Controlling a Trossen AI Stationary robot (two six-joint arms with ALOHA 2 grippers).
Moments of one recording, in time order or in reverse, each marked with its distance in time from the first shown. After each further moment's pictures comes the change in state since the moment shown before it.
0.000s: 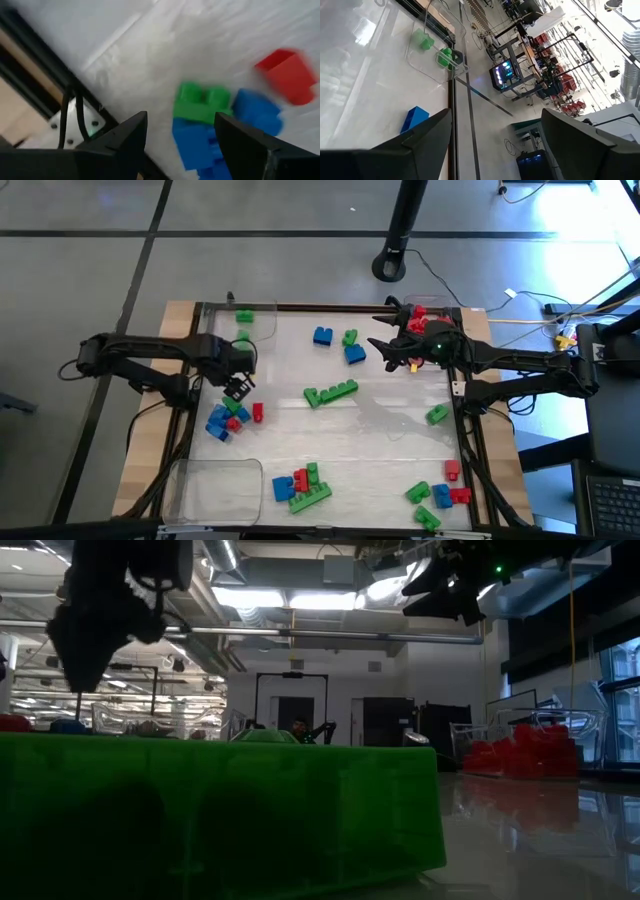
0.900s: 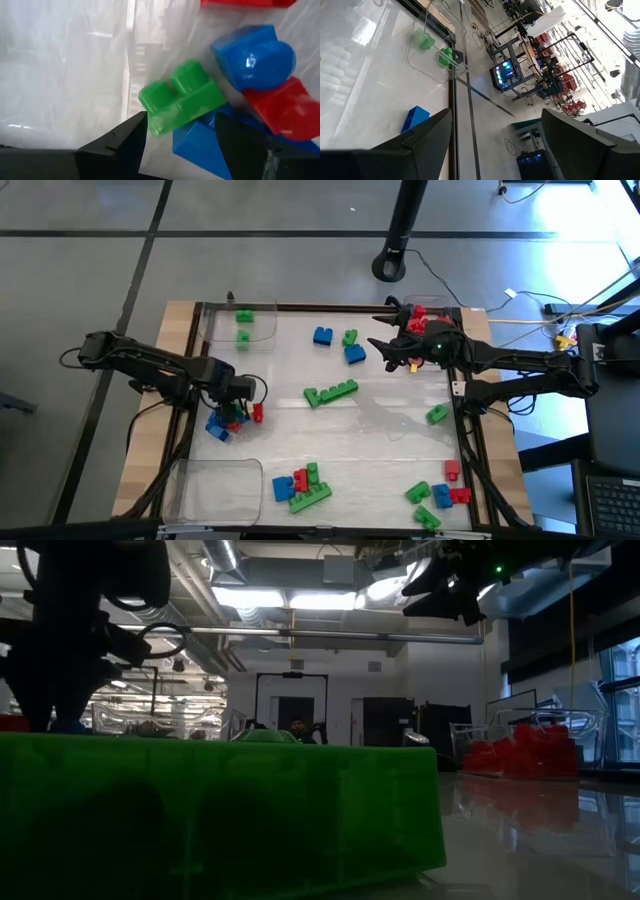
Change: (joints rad) left arm -0.221 0.019 -0.187 0.231 0.006 0.523; right arm 0.000 0.000 0.000 -0.003 0.000 0.002
